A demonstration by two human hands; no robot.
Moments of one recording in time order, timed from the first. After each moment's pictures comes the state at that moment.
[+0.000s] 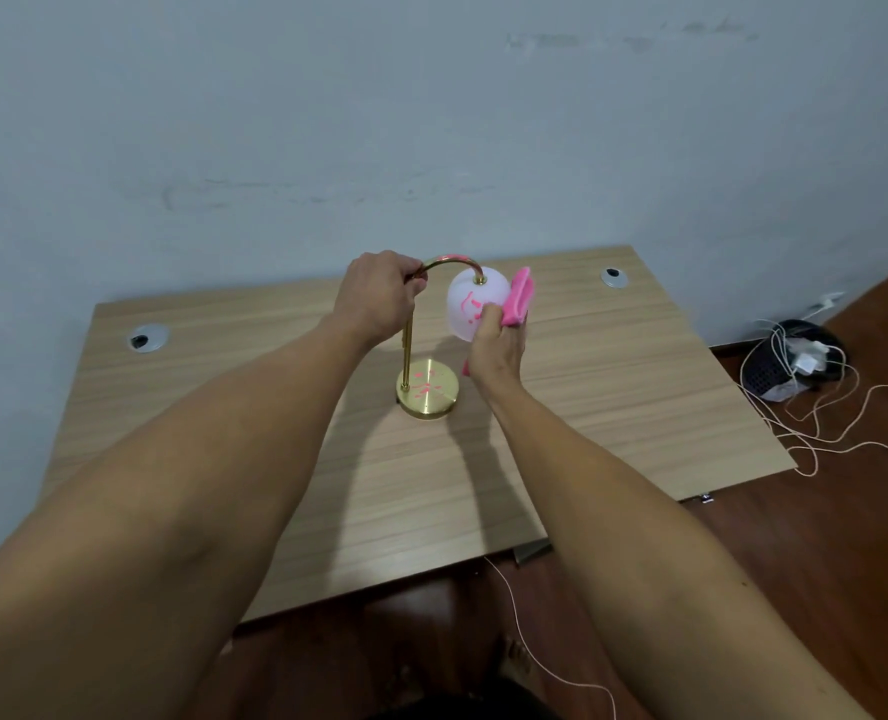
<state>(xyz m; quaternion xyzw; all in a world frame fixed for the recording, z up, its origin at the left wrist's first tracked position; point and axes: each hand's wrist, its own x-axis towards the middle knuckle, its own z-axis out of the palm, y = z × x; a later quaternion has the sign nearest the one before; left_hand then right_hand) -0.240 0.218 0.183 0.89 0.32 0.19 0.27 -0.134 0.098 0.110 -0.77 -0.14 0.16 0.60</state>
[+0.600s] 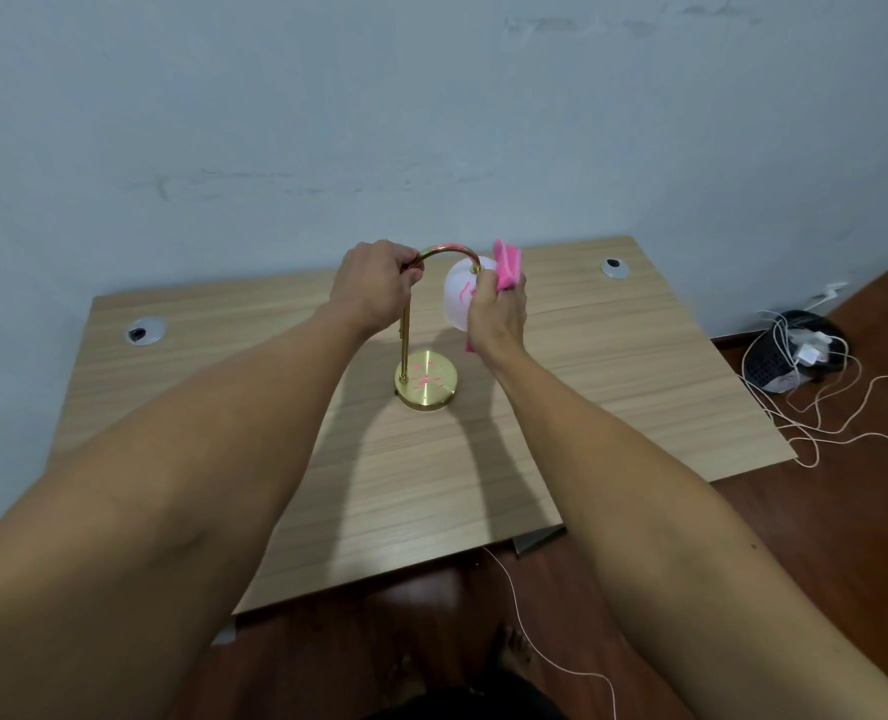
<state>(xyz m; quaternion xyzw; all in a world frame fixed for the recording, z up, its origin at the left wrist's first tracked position) -0.239 0.215 0.185 0.89 0.33 0.19 0.26 -0.128 0.101 0.145 -0.78 -0.22 0.13 0.57</state>
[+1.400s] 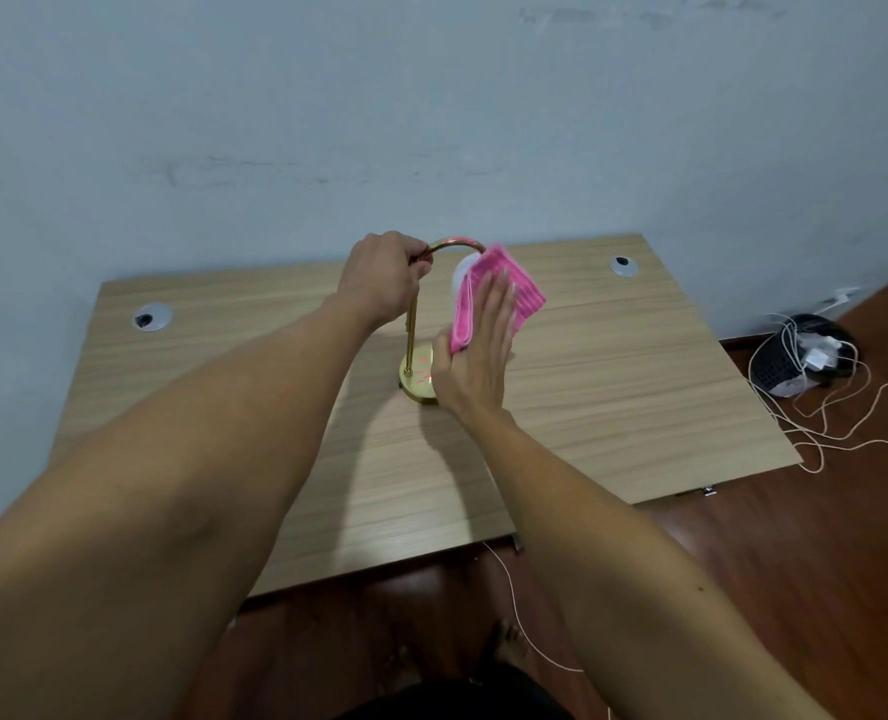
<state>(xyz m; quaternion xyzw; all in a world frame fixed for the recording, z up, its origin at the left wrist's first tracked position) -0.240 0.213 0.188 0.89 0.33 0.19 0.26 -0.179 0.077 0.092 -0.81 -0.39 -0.01 0.43</state>
